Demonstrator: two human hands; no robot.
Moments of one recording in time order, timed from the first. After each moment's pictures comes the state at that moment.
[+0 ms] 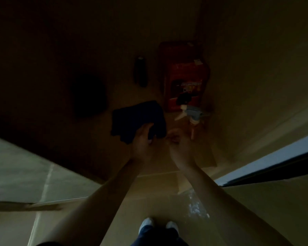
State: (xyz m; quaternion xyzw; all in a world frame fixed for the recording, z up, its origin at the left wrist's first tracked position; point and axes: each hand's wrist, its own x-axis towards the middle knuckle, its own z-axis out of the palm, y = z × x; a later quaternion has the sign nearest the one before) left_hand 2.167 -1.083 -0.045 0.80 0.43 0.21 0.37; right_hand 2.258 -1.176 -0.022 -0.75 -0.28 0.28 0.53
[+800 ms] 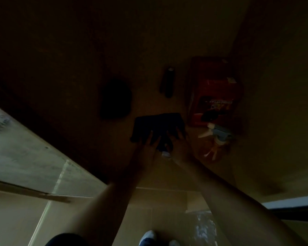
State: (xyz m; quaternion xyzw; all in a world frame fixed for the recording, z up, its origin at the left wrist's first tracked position) left_hand 2.135 -1.037 -0.071 0.90 0.41 -0.07 0.10; right_hand 2.280 -1.088 -0.069 -0.79 -0.56 0.20 0.12
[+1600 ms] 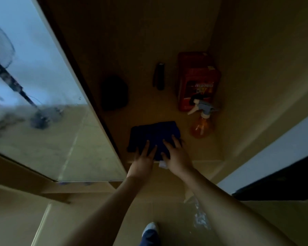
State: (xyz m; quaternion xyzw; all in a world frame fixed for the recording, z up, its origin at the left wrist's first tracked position) left_hand 2.073 -1.140 -0.072 0.93 0.34 -0.13 0.03; right_hand 2.216 -1.203 -0.062 -0.81 -0.54 0.17 0.13
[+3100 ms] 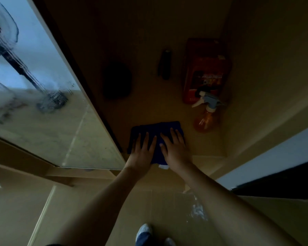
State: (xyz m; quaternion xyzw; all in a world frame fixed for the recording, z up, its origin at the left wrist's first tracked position) left_hand 2.072 -1.147 -0.072 0.91 0.40 -0.13 0.01; right_hand 2.213 -1.202 -0.068 -0.79 -0.59 0.14 0.07
